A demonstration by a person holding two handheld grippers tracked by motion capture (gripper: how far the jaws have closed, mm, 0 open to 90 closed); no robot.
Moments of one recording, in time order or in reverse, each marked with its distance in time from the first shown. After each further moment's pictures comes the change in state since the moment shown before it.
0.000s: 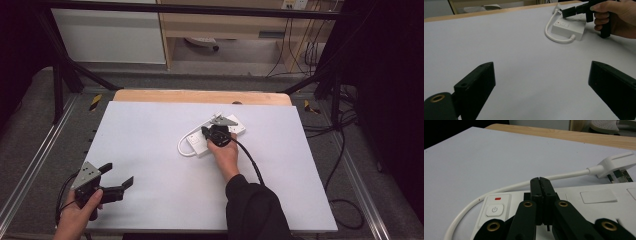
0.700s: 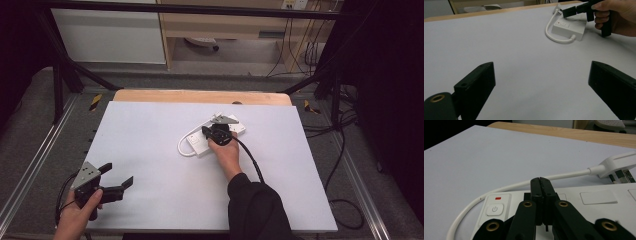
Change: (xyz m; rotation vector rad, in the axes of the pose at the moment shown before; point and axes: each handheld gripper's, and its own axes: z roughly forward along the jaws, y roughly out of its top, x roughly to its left) left arm 0.001 0.000 0.000 0.000 -0.001 0.000; right arm -0.004 0.003 0.000 0.019 0.023 0.001
